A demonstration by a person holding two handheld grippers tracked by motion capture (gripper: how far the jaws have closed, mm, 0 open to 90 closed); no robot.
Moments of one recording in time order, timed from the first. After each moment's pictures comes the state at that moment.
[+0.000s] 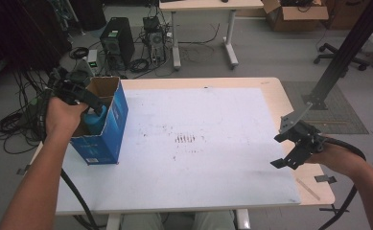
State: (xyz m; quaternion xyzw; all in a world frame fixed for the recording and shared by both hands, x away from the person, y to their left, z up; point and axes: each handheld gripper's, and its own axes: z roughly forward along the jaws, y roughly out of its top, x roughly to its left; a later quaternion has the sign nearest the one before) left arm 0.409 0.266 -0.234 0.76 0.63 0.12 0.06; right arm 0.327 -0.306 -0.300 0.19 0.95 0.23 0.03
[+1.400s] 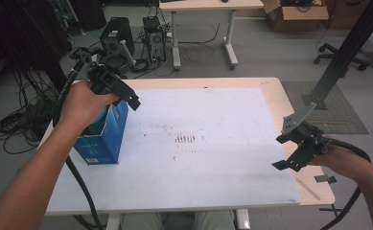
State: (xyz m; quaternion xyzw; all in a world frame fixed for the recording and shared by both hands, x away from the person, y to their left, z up) left arm 0.387 0.162 -0.174 0.87 0.47 0.09 0.13; right arm 0.318 -0.306 -0.292 0.20 0.95 0.23 0.03
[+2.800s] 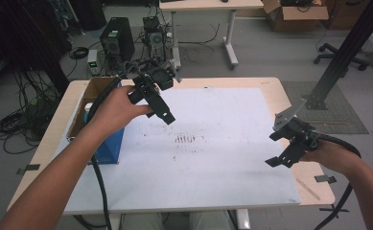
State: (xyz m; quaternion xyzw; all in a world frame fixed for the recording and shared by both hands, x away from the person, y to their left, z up) left arm 0.374 0.080 -0.189 0.95 0.26 0.08 0.14; right arm 0.328 -0.288 -0.290 0.19 0.95 0.23 0.02
